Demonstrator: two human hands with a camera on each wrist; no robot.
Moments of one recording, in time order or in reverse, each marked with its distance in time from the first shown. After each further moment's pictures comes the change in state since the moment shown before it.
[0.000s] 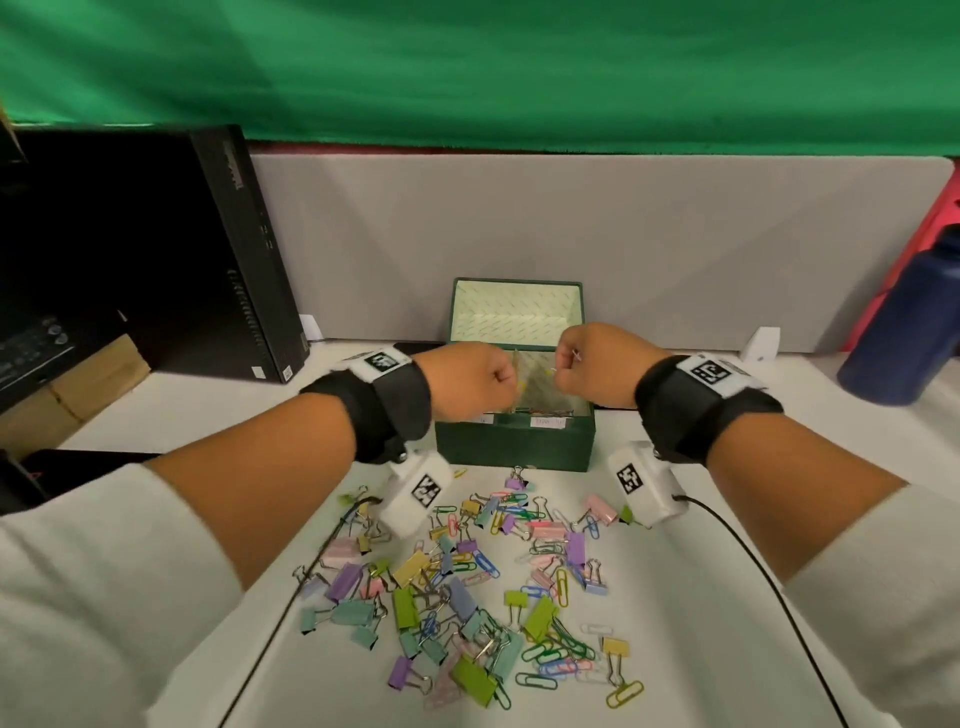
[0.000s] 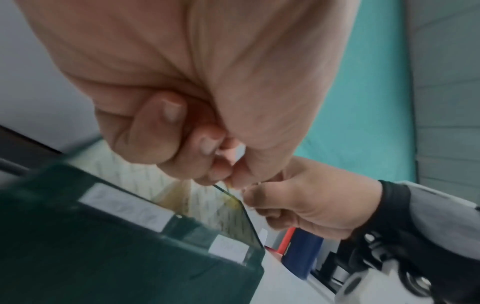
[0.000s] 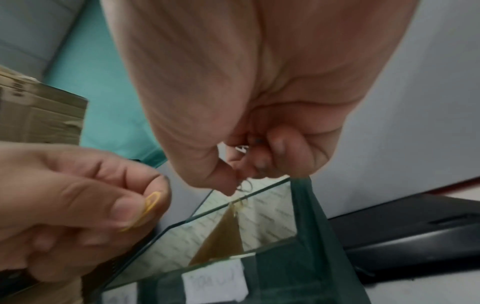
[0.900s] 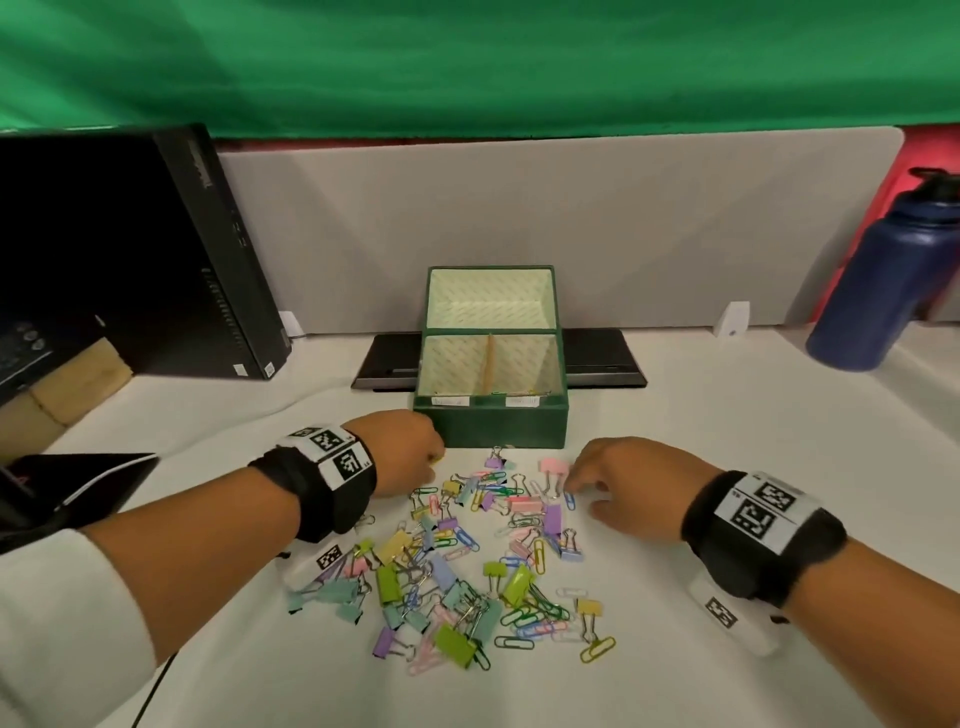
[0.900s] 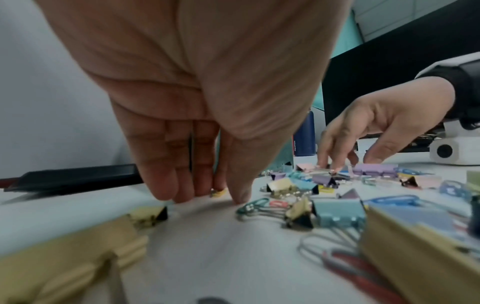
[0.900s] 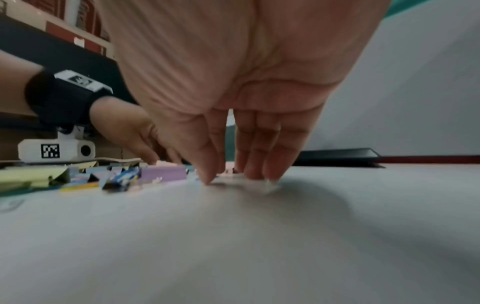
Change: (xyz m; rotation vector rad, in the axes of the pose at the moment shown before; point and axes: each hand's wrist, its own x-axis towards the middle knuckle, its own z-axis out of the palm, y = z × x) left_hand -0.041 -0.040 0.059 0.460 -0.273 -0.086; right_hand -0.100 0.061 0.067 -0.233 -0.263 -0.159
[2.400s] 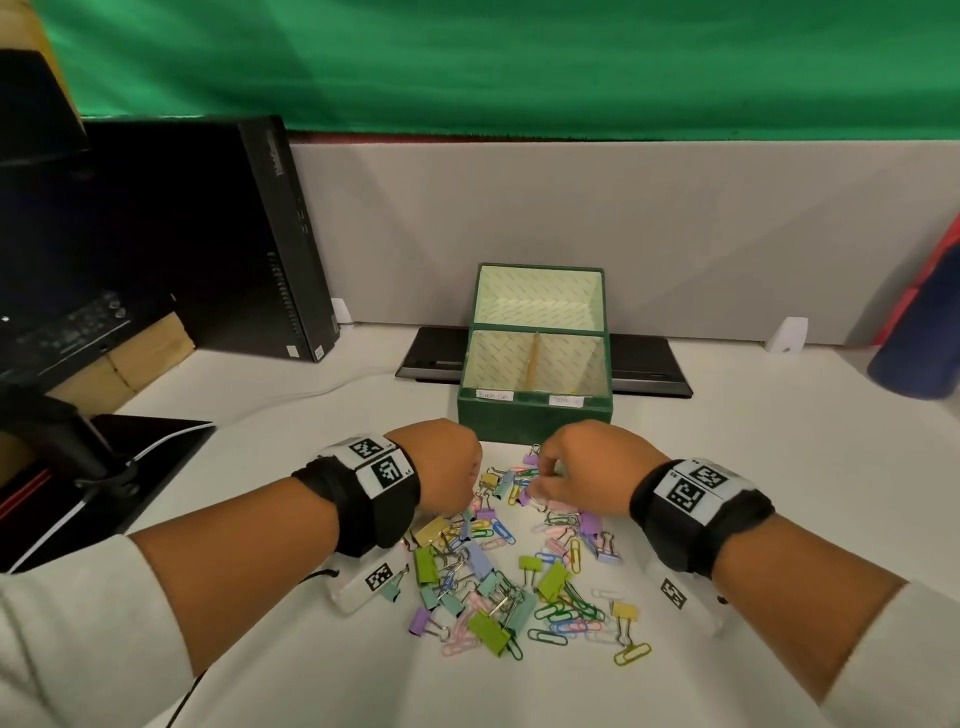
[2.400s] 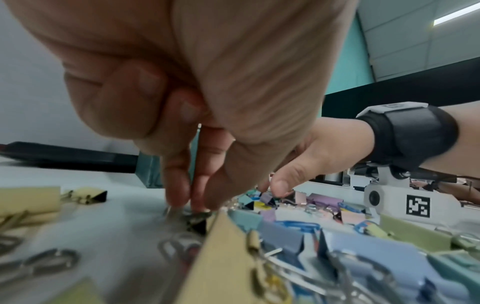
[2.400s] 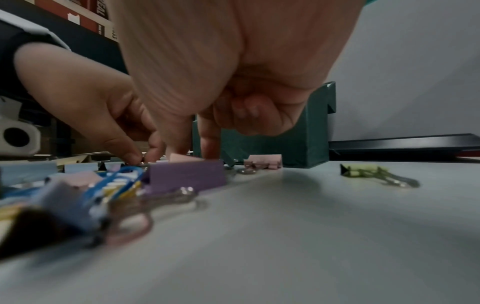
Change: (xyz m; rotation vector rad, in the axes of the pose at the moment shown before) left_hand -0.028 0.020 0.009 -0.122 0.051 -0.057; right_hand 0.047 -0.060 -0.007 -0.012 0.089 -0.042
